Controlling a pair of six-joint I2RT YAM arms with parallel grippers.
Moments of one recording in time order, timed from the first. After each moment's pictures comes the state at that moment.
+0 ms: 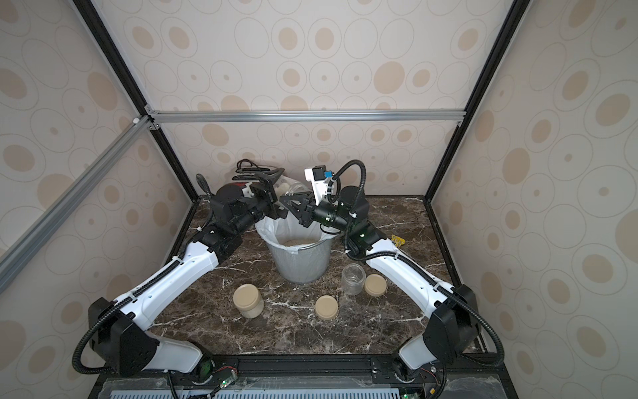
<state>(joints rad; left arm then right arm) -0.52 1.42 1.29 0.15 0.11 -1.81 0.63 1.49 1.33 0.32 -0.60 0.49</state>
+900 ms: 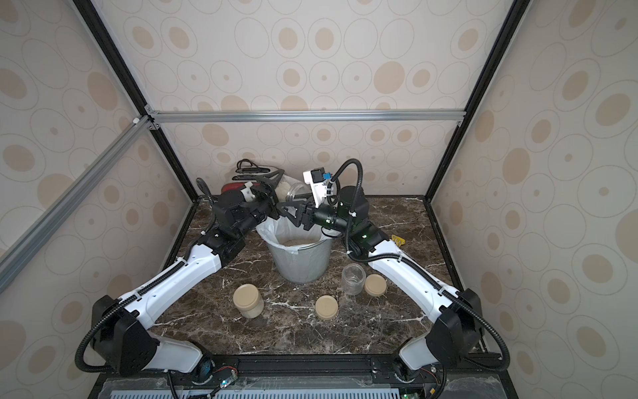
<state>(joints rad) -0.53 1.42 1.24 0.26 0.04 -1.73 0.64 1.44 1.34 0.15 -0.56 0.44</state>
